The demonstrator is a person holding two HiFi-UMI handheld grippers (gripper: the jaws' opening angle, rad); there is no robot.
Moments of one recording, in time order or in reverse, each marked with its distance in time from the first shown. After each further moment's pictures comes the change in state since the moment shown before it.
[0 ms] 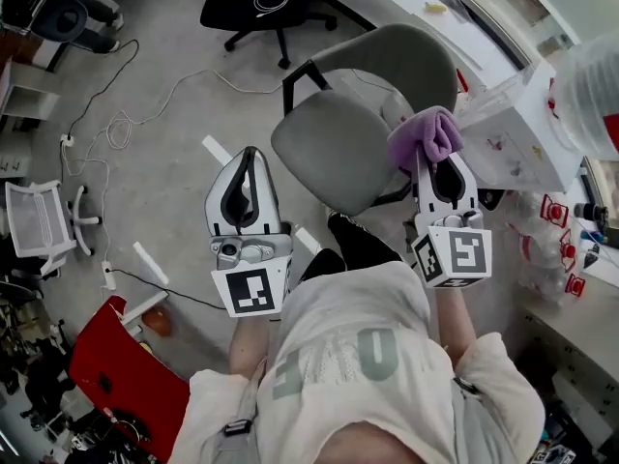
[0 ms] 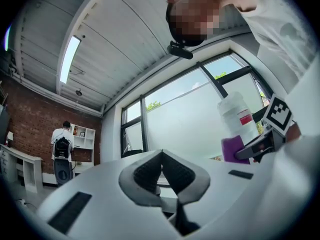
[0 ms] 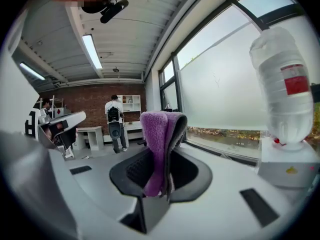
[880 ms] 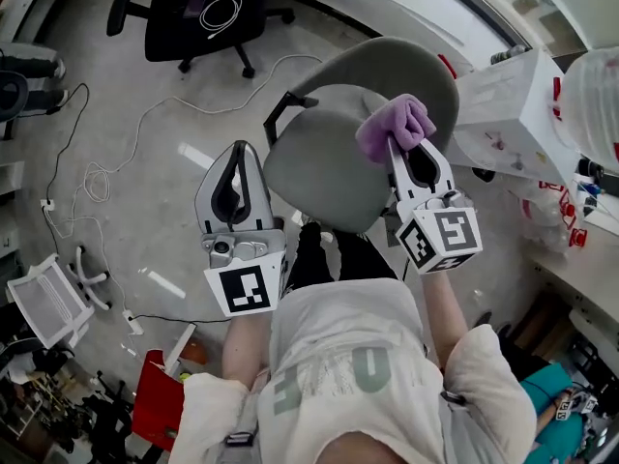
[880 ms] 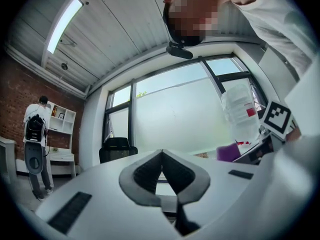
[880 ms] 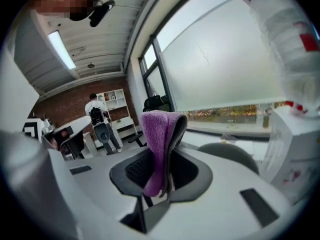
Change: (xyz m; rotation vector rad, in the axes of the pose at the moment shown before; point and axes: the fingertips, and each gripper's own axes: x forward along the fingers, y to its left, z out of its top) left arm 0.184 0.053 -0.088 -0.080 0.080 -0.206; right arm 0.170 -0.012 -0.028 0.202 0.130 -0.106
